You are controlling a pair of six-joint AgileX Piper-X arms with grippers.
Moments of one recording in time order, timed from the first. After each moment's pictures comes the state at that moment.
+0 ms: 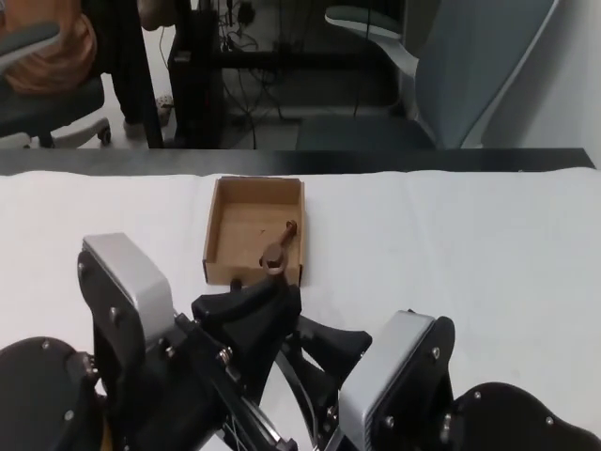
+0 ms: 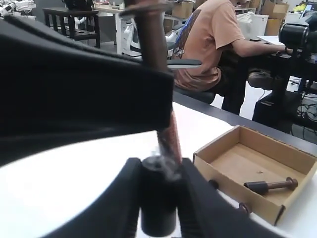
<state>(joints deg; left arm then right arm) -53.2 46.0 -13.7 -27.0 -6.2 -9.4 66.6 73.1 -21.9 -40.6 23.7 0.0</state>
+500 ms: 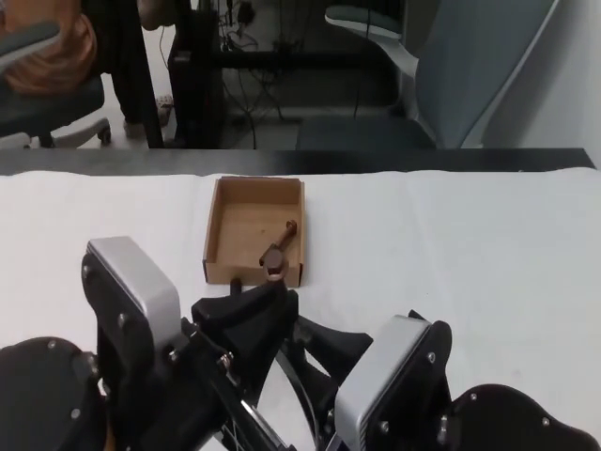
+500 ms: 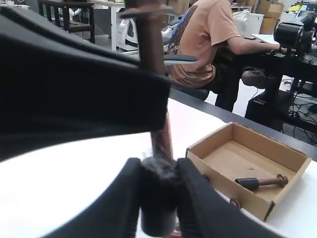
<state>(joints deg) -53.2 46.0 -13.7 -25.3 -6.3 -6.6 66.6 73.2 -21.9 -39.9 24.5 -1.6</state>
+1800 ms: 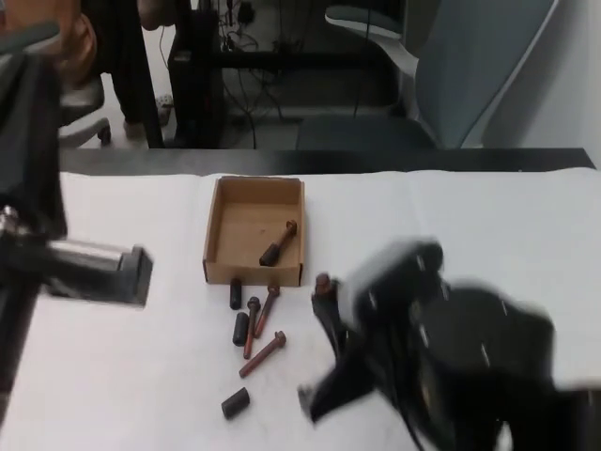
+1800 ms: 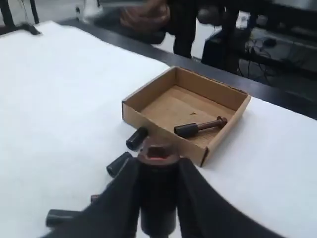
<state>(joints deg) -53.2 28.4 -13.6 -40.6 -39.0 26.9 53.6 74.3 -30.0 -17.9 20.7 3.0</state>
